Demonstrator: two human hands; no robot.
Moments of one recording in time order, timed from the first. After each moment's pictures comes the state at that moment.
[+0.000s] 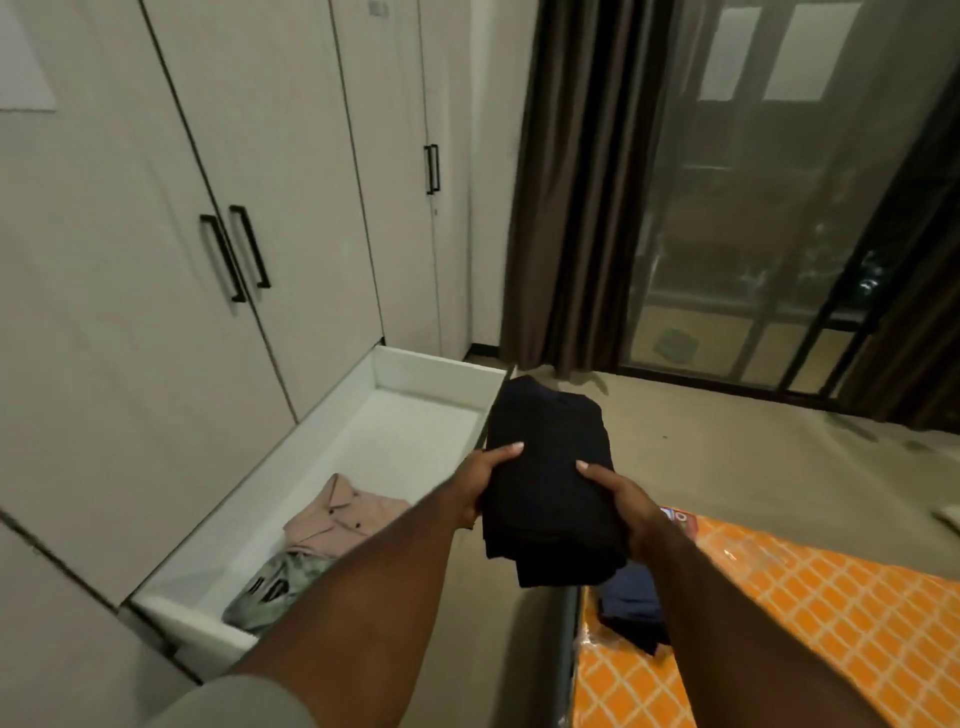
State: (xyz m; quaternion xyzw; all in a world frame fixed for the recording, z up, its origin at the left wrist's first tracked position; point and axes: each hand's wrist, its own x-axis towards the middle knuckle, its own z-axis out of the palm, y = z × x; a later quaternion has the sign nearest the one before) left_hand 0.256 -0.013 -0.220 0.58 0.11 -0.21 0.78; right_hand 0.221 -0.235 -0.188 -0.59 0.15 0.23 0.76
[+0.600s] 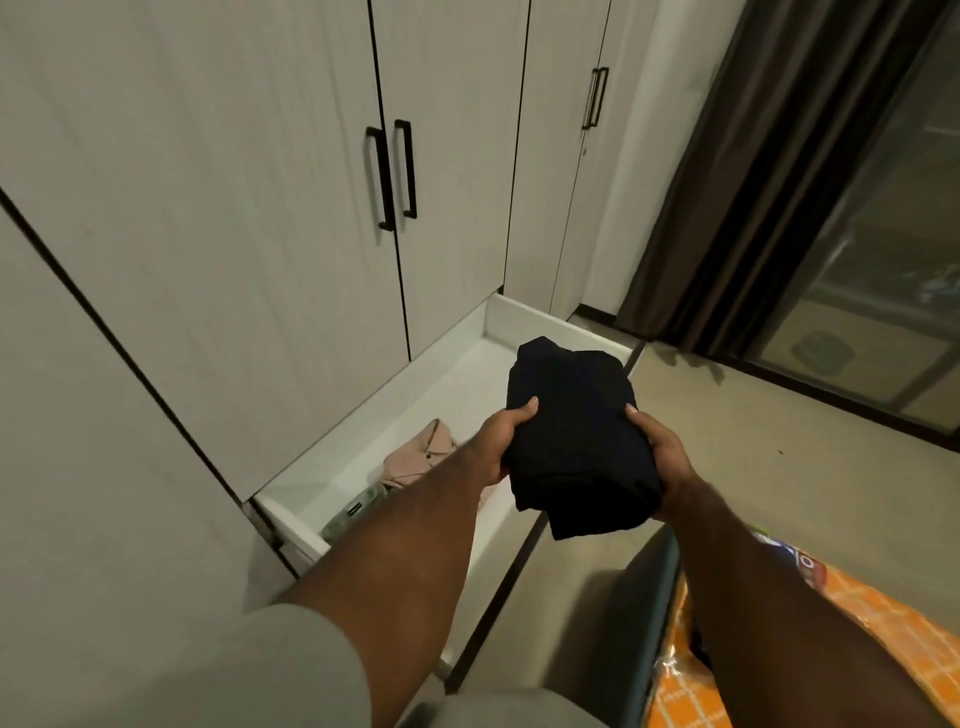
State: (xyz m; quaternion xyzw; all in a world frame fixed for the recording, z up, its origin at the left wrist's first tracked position) left_hand 0.280 0.148 -0.237 0.52 0.23 -0.12 0.81; right_hand 0.309 -0.073 -0.199 -0.57 0.11 0.30 0.76
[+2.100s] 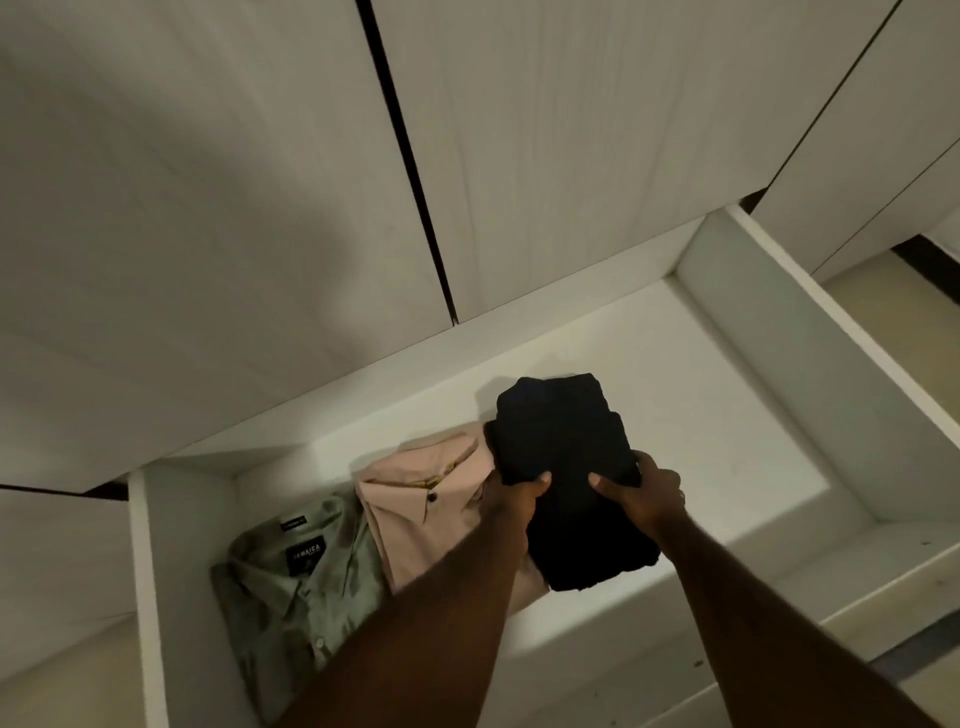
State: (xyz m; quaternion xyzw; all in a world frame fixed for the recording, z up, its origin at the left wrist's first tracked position) left_hand 0.574 0.269 -0.607 0.40 0.67 0.01 0.63; right_hand 0.730 0.153 -0.618 -0.86 -0.13 0.43 0.23
